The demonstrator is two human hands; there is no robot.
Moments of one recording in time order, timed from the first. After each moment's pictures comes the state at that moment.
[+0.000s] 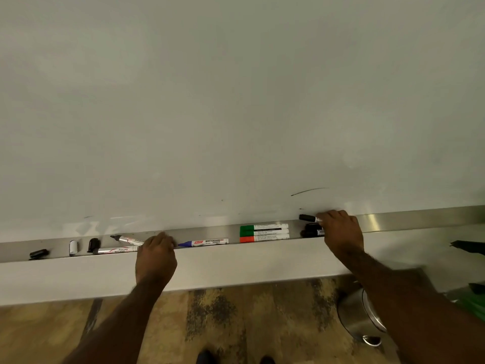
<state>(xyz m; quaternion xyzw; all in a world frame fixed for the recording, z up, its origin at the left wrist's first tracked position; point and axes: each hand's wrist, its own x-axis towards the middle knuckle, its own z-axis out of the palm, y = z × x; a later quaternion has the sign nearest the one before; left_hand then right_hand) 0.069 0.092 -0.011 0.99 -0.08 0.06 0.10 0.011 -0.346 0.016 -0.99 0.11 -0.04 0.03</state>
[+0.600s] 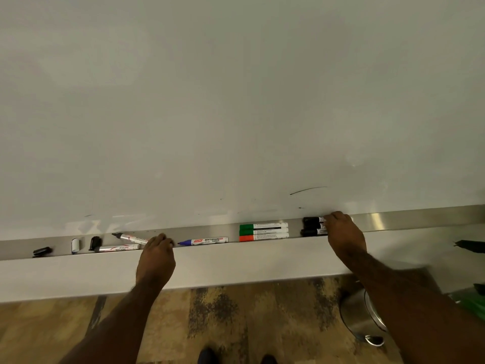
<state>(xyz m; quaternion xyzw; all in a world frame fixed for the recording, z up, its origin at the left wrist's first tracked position) 0.068 0.093 -0.021 0.98 -0.07 0.05 0.16 0.009 -0.354 0.009 -0.98 0.15 0.01 0.09</state>
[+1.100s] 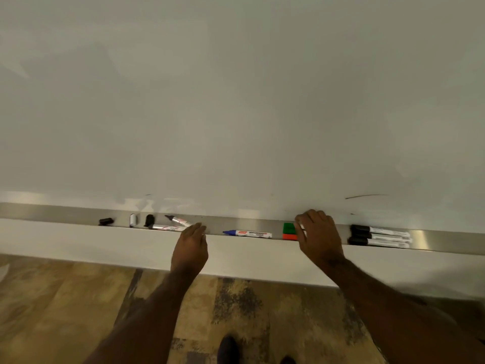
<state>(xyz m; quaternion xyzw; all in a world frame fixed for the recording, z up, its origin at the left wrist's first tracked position) 0.051 0.124 -0.023 0.97 -0.01 0.08 0.23 0.043 -0.199 0.013 -0.98 -0.07 -0.14 0.13</state>
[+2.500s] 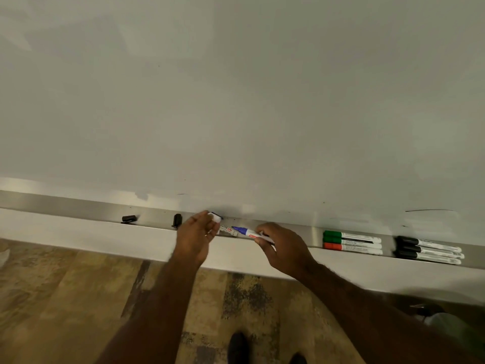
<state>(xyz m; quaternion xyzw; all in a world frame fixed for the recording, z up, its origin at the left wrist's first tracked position) 0.104 0.191 0.016 0.45 0.30 -0.07 0.84 0.069 -0.034 0.008 -0.94 -0.16 0.01 0.31</state>
